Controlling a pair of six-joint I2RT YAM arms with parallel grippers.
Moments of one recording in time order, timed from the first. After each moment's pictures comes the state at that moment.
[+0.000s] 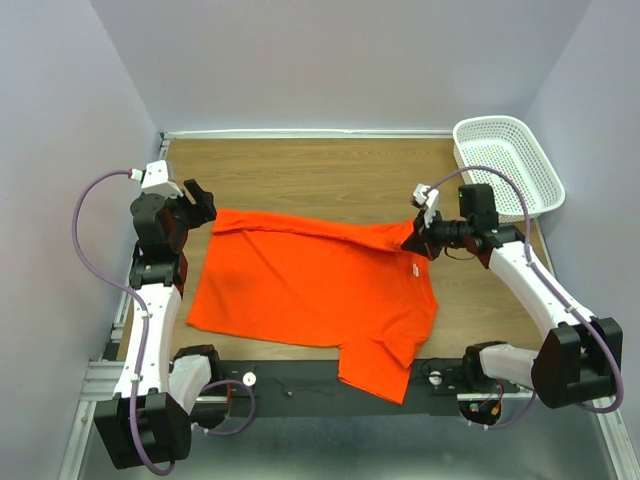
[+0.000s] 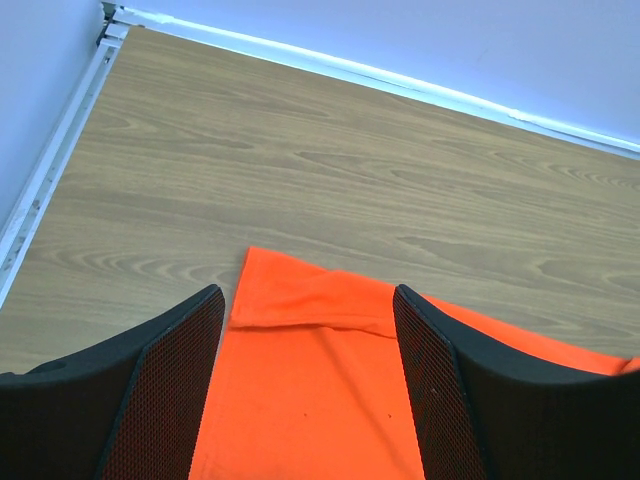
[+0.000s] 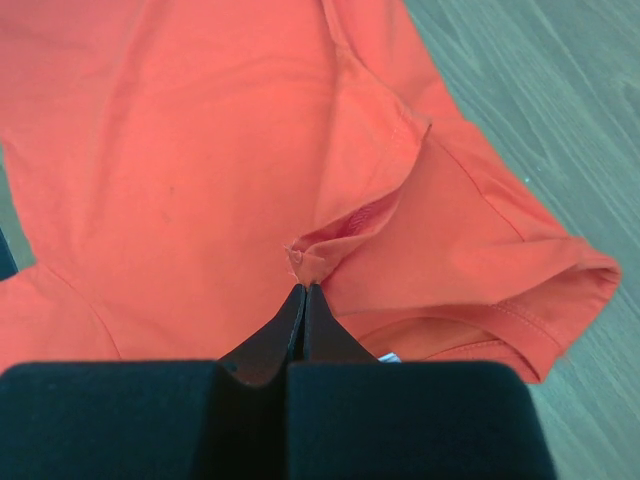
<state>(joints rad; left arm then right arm) 0.12 0.91 0.75 -0.05 0.12 -0.25 0.18 1.22 0.86 -0.46 -0.75 -0.49</state>
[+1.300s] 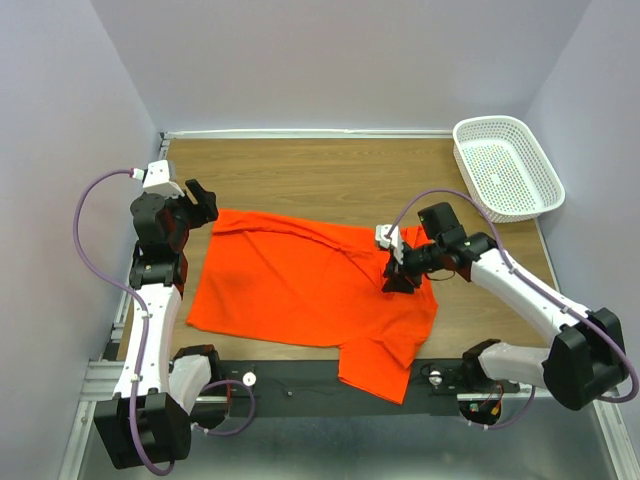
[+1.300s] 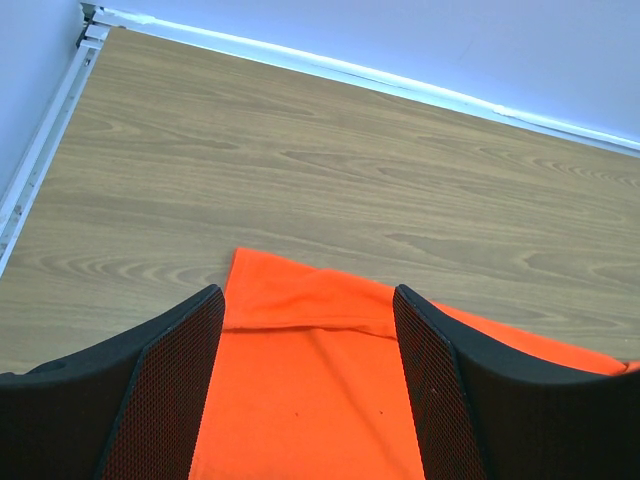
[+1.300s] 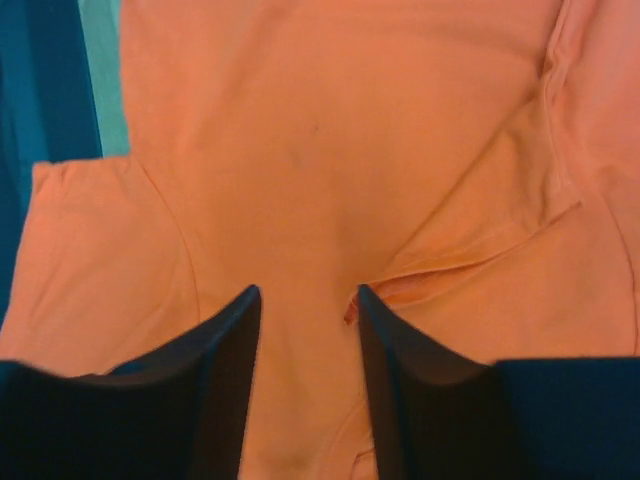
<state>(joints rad) 0.12 0.91 0.75 -0.05 0.15 -0.25 0.43 1.22 0.83 -0.60 -0.74 -0.68</state>
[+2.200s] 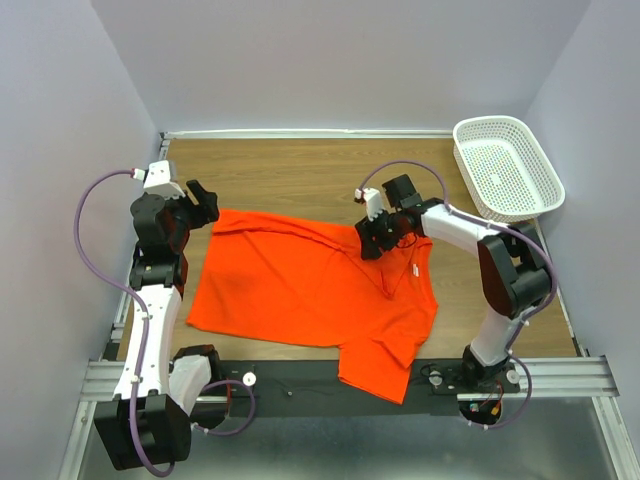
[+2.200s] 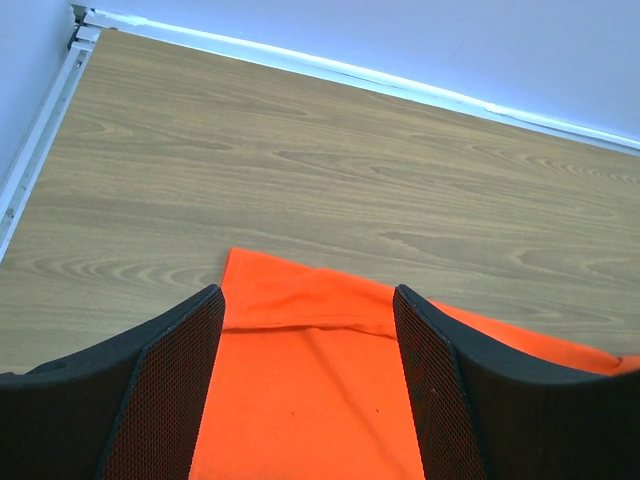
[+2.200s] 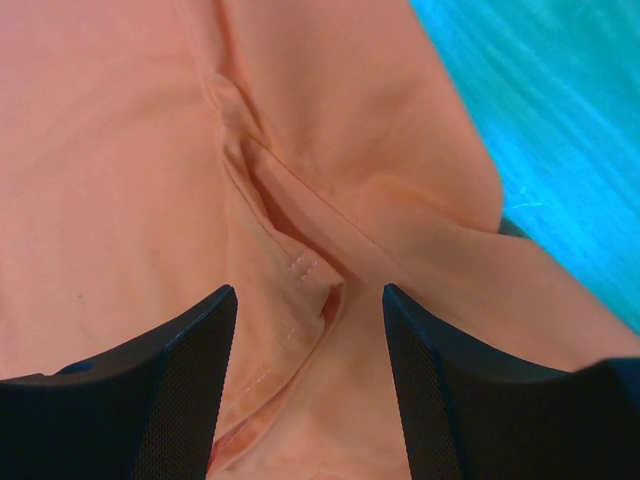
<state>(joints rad) 0.12 0.90 0.75 -0.04 0.16 -0.25 0.46 1.78 1.13 -0.40 -0.40 -0.23</state>
